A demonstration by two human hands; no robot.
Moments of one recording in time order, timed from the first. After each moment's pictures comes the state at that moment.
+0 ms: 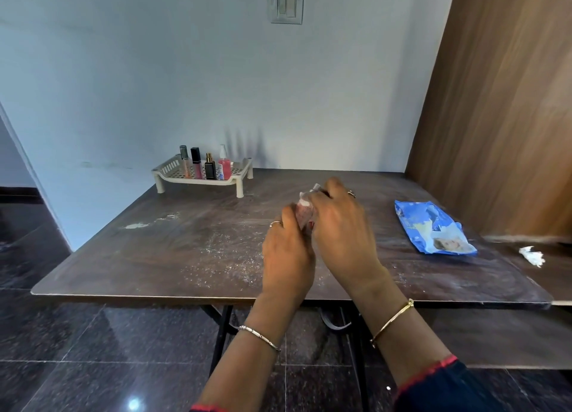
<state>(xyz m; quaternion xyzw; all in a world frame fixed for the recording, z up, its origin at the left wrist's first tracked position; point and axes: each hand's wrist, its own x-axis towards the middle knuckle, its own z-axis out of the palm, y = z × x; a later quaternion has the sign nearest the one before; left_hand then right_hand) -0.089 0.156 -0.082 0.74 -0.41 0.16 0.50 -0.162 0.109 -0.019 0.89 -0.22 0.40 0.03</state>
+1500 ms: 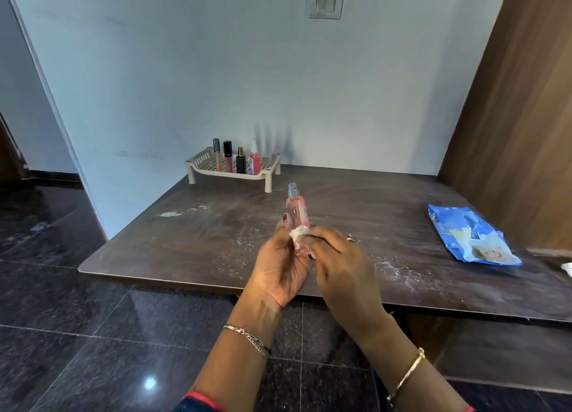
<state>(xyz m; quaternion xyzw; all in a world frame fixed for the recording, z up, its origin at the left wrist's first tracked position) -0.050 0.204 -0.085 0.14 -0.12 -0.49 0.85 -0.150 0.148 -0.080 0.88 -0.05 0.48 -0.04</state>
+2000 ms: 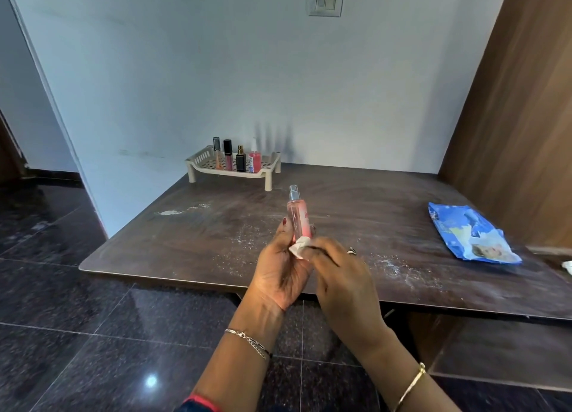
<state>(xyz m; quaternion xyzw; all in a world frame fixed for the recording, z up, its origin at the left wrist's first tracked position) -0.047 0.200 -0.103 0.14 -0.10 -0.49 0.86 -0.159 0.153 -0.095 0.88 -0.05 0.46 -0.03</state>
